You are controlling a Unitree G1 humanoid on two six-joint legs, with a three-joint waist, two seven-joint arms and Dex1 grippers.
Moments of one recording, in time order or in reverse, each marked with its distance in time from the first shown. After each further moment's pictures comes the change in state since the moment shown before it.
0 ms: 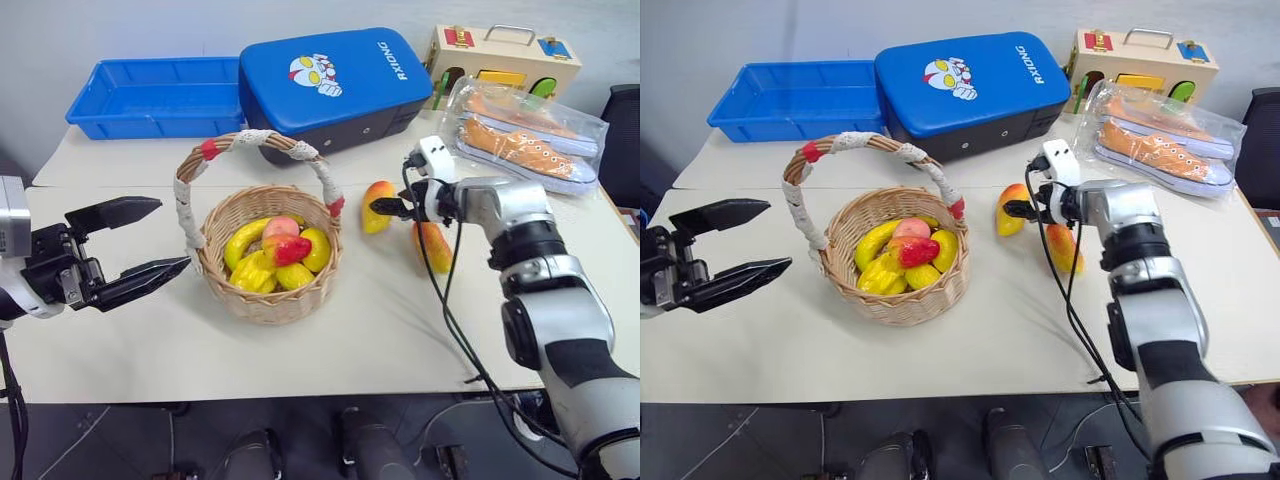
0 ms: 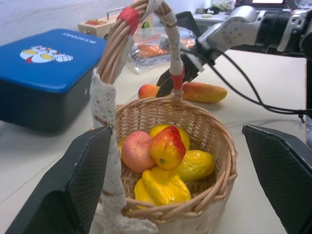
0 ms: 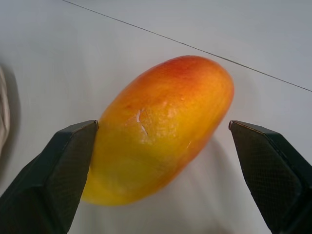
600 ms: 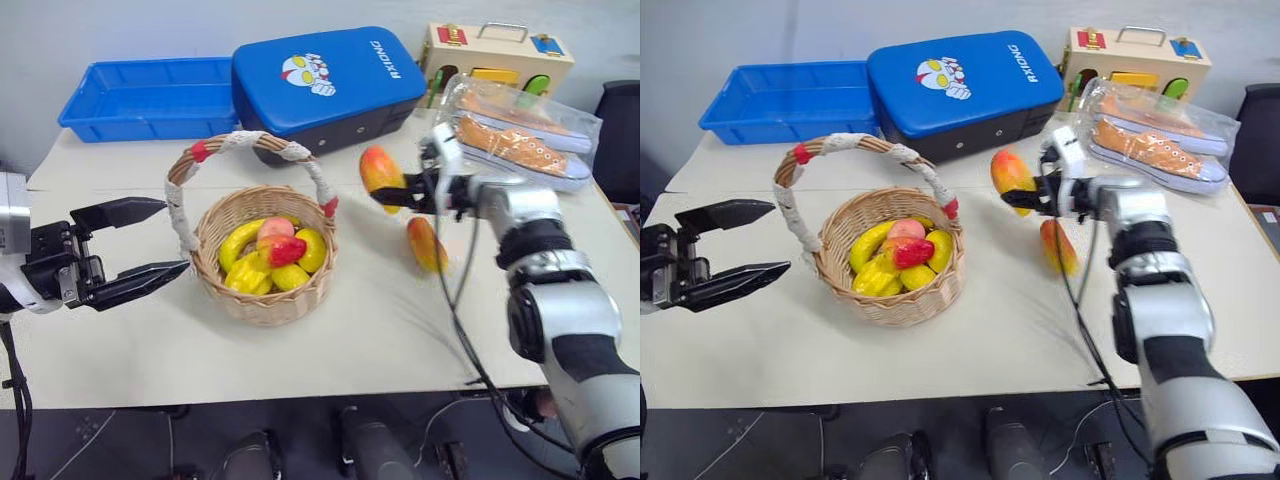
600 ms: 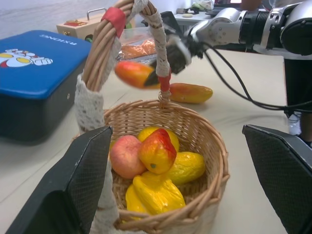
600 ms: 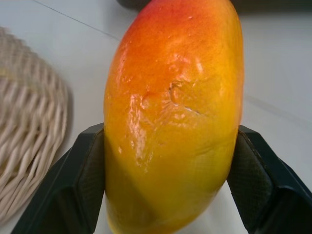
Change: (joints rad) left arm -0.036 0.012 -0.041 0.071 0.025 -0.010 -0.117; right arm 0.069 -0.122 -0.049 -0.061 -0.024 -0.339 0.428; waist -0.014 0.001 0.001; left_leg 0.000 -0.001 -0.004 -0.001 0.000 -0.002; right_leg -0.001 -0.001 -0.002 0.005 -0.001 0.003
